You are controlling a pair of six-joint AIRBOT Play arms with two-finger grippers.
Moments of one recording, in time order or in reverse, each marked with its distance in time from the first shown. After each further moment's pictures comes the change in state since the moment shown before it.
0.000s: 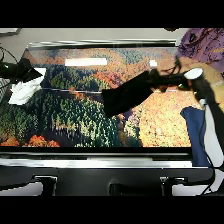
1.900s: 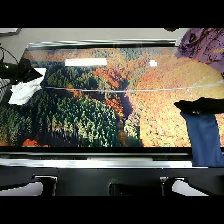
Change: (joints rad) left arm 0.000 0.000 0.000 -0.001 -0.010 0.000; right arm -0.568 0.256 0.211 -0.737 0.574 0.670
